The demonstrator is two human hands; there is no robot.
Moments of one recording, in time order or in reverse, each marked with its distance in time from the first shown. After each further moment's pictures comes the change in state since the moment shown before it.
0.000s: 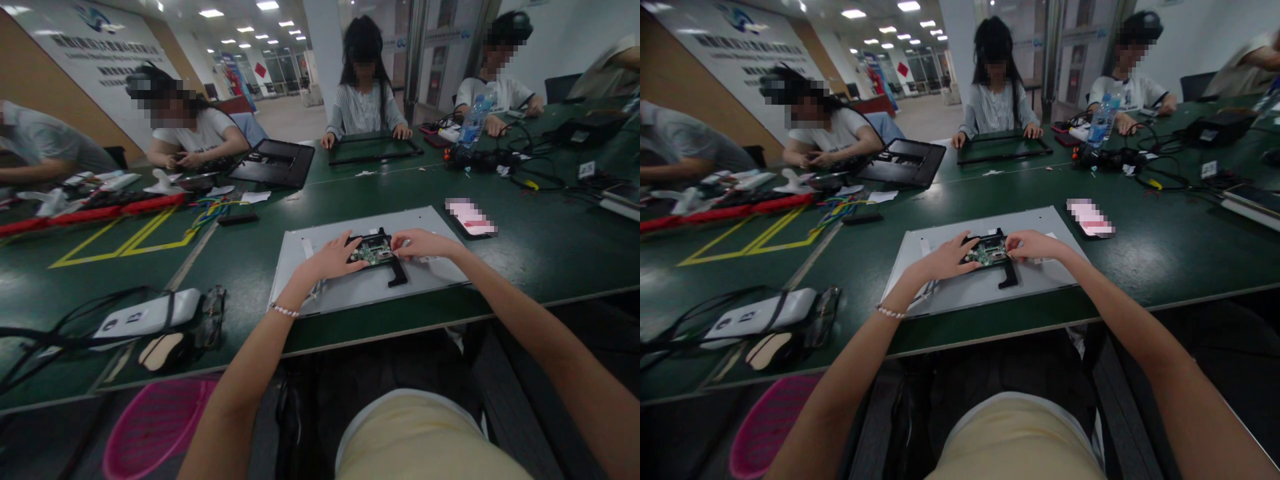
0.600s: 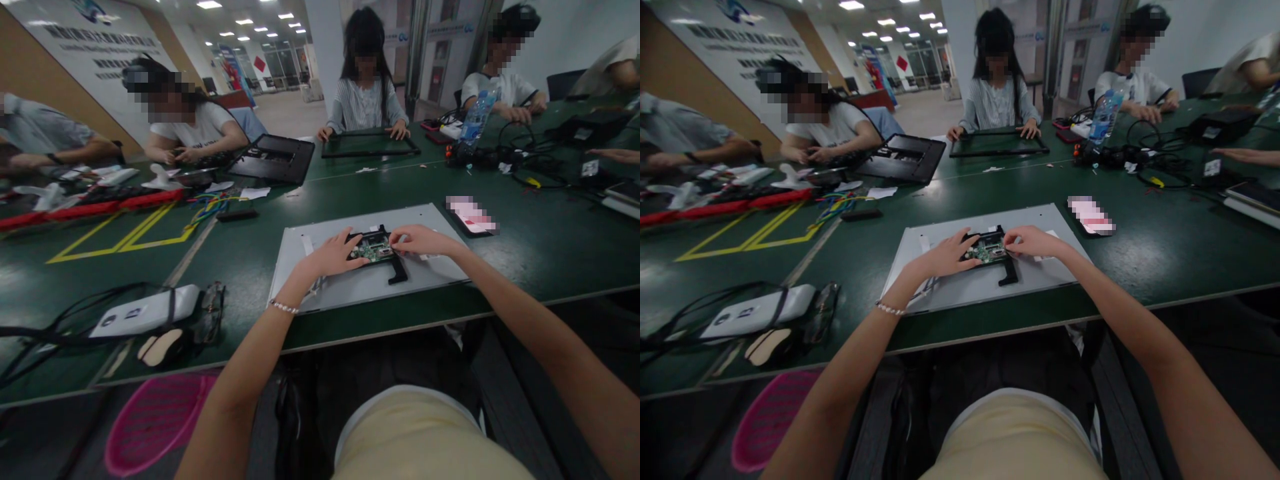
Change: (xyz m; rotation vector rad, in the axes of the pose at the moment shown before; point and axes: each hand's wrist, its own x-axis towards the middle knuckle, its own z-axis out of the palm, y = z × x) left_hand 0.000 0.002 -0.002 -0.021 -0.008 -0.013; right_hand -0.004 -0.007 0.001 -0.044 0.049 -0.052
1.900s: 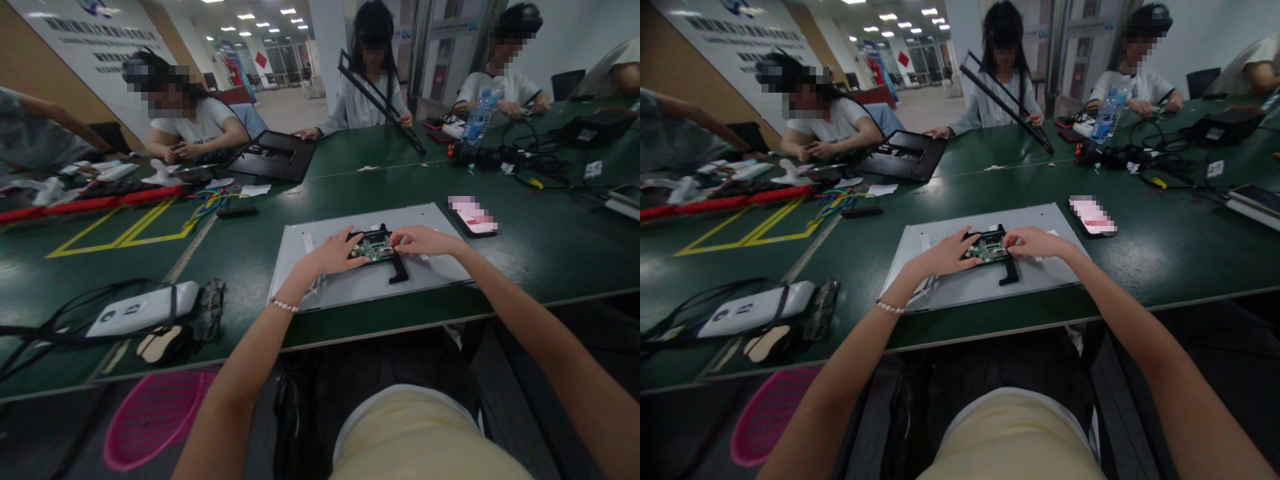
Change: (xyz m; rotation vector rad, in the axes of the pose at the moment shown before) left_hand 0.000 -0.001 0.001 -0.014 -0.018 -0.003; right_hand -0.004 -0.005 -0.003 -0.012 -0.060 -0.006
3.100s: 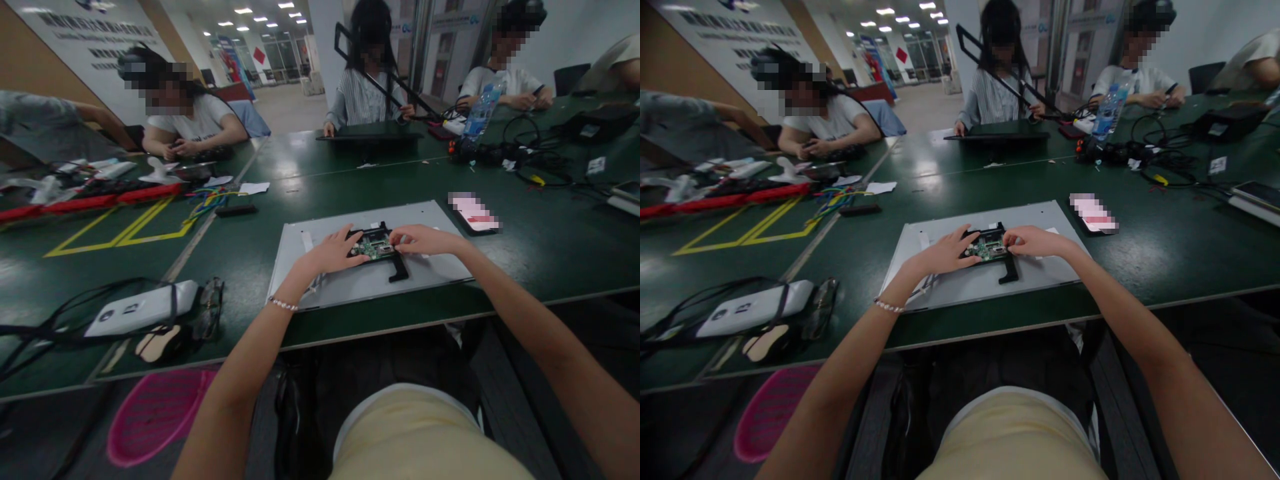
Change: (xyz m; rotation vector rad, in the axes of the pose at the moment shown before) left_hand 0.001 0.001 0.000 0.022 0.016 0.002; right_hand 0.004 0.009 0.001 -0.139 0.003 -0.077
